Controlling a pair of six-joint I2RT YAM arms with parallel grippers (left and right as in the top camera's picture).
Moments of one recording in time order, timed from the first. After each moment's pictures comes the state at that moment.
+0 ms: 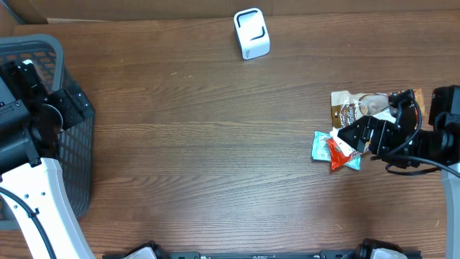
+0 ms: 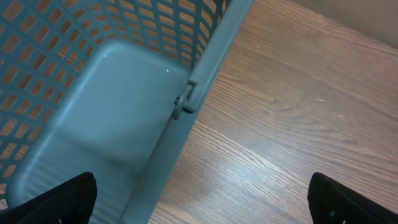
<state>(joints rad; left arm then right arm) 0.45 1.32 1.56 -1.10 -0.03 -0.09 -0.21 1.21 1.25 -1.32 -0.61 0.07</state>
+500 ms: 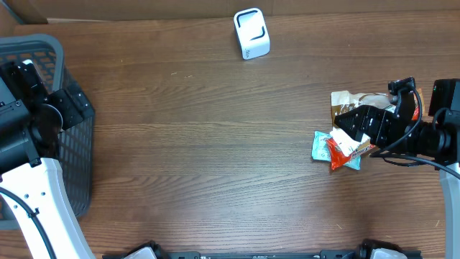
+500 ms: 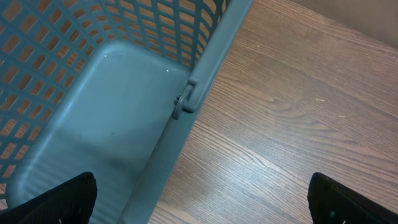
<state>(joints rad) 0.45 1.32 1.56 -1.10 -0.03 -0.09 -0.19 1.21 1.25 -1.18 -0.68 0.10</state>
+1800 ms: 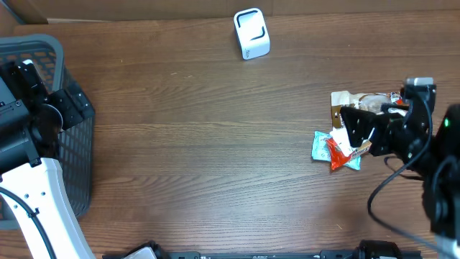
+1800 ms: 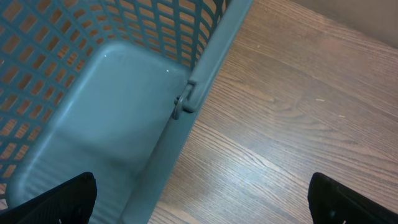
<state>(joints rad) 0.45 1.32 1.56 -1.10 -0.03 -0.09 -0.07 0.89 1.15 -0.81 -0.46 0.13</state>
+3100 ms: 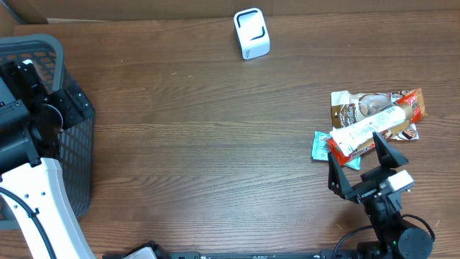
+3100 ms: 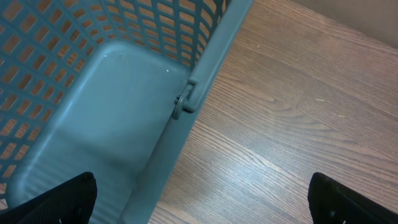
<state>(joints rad) 0.45 1.32 1.56 -1.10 -0.03 -0.09 0.07 0.04 0.03 0.39 -0.33 0.12</state>
